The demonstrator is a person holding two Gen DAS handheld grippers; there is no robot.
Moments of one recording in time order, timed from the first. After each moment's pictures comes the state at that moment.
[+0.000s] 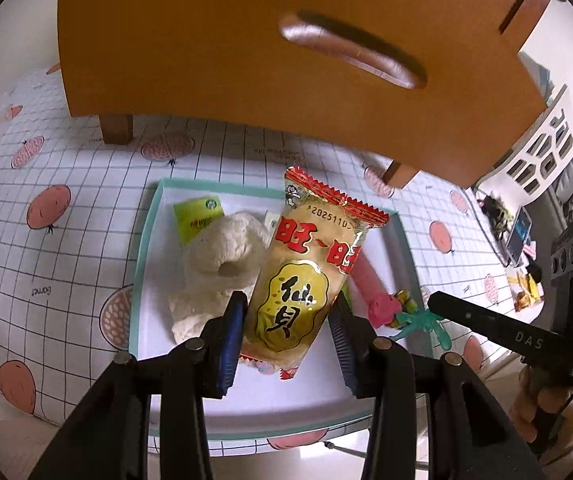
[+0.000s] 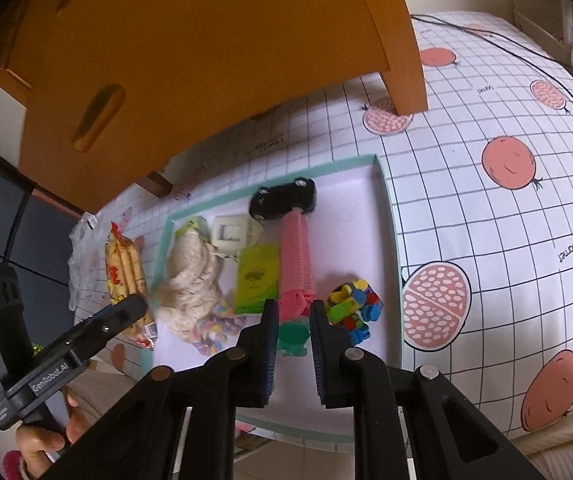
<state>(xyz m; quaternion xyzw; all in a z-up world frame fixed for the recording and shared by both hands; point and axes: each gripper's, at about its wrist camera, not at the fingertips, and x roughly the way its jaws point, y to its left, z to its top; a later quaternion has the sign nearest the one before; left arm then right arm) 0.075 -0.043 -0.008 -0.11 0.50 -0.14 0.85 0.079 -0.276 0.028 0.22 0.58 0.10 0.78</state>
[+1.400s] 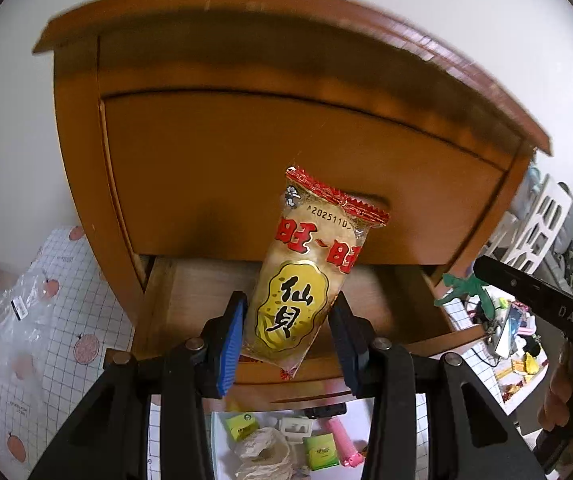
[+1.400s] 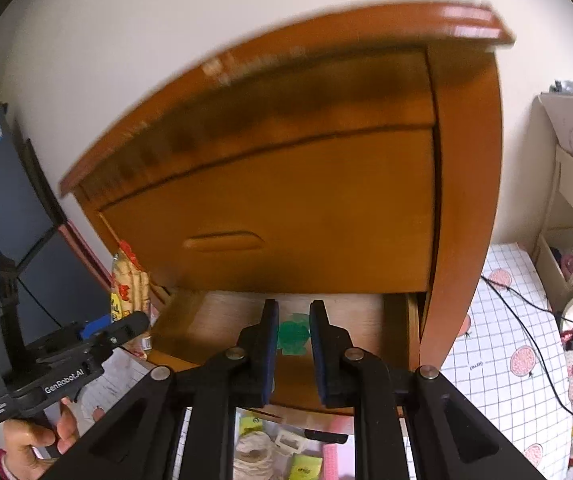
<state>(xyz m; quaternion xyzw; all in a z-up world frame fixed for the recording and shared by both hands) 0.175 -0.027 0.209 -0.05 0.36 -0.11 0.93 0.211 -0.256 0.270 0.12 0.40 0.11 0.90</state>
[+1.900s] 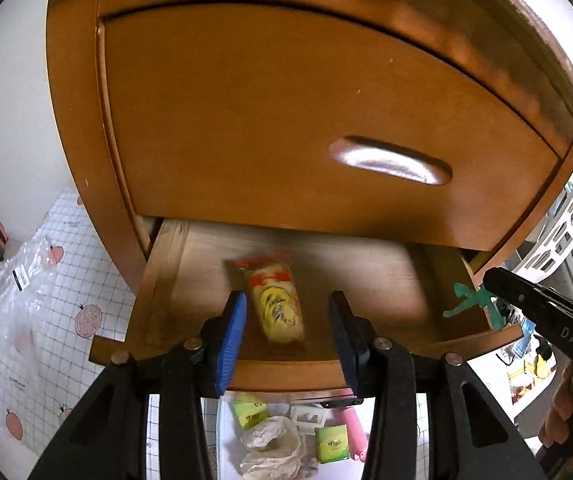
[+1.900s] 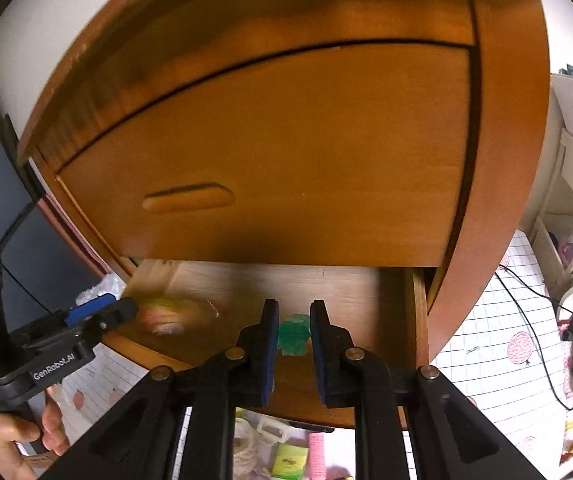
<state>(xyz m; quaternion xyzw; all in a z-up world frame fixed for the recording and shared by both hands) 0.200 -0.016 0.173 -0.06 0.41 -0.08 0.90 0.237 -0.241 0.231 0.09 0.46 0.10 0.88</state>
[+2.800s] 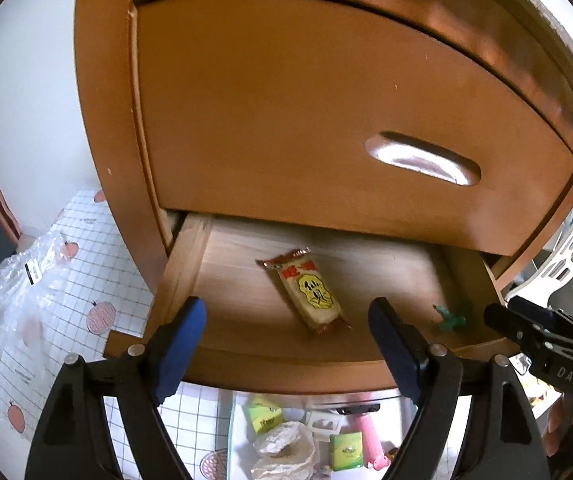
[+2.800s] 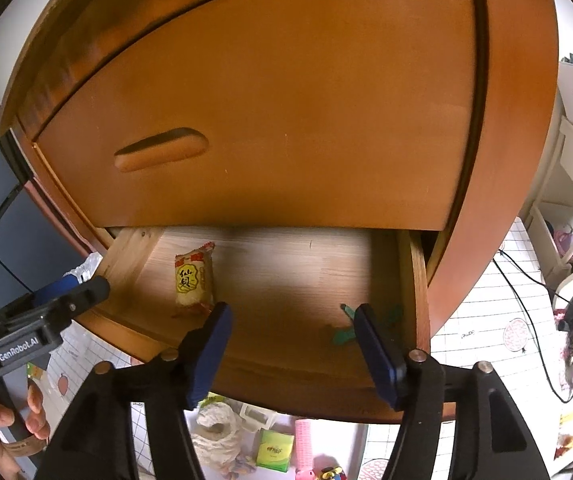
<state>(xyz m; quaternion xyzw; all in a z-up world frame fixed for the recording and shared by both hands) 0.202 -0.007 0.166 -0.06 0.40 -0.04 0.91 0.238 -0.239 0.201 0.07 0.49 0.09 0.87</state>
